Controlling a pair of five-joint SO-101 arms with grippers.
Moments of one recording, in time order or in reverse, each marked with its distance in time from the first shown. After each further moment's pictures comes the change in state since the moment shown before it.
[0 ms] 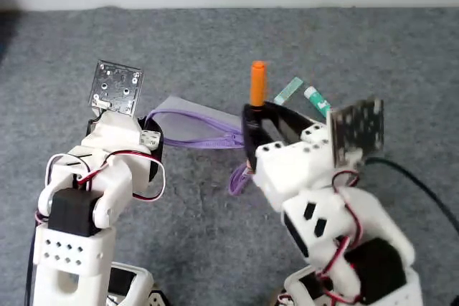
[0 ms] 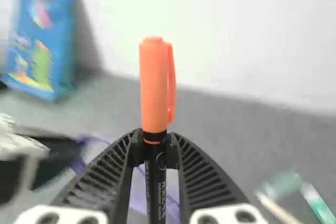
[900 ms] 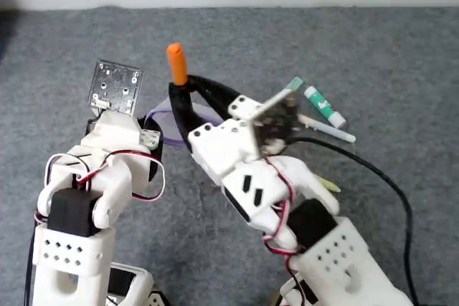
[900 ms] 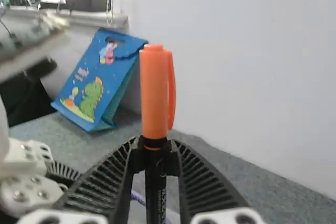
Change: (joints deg) left arm 0.0 0.0 0.0 -0.4 0.0; right arm -9.8 17.0 10.2 -33.2 9.1
